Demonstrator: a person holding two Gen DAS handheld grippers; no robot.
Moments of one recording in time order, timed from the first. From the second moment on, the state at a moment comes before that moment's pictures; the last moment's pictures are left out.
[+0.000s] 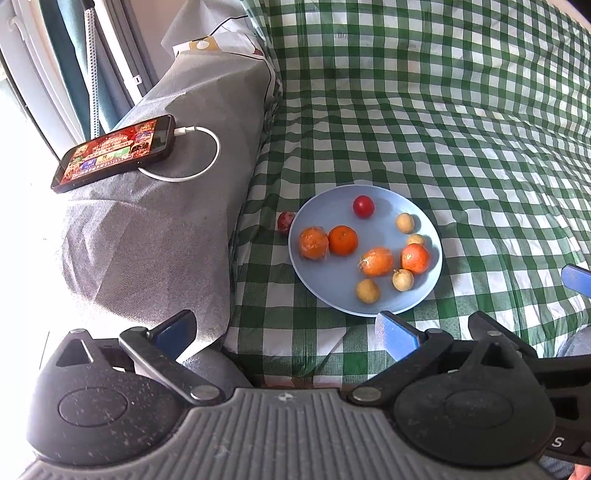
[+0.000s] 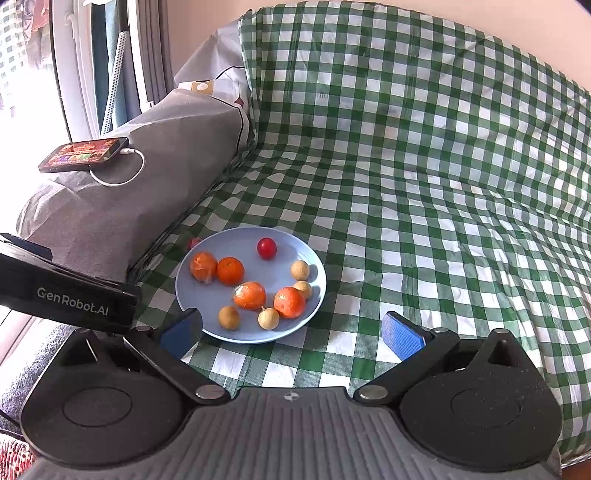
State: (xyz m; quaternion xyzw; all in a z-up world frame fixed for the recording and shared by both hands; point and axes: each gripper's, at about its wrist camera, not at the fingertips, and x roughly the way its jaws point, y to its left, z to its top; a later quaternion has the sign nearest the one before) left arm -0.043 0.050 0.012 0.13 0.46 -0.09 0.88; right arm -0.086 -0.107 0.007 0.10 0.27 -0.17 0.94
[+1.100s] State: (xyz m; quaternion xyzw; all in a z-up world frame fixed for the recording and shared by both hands) left arm -0.028 0.046 0.010 0.13 0.48 -0.06 0.87; right arm -0.082 -0.114 0.002 0.12 0.27 -0.18 0.94
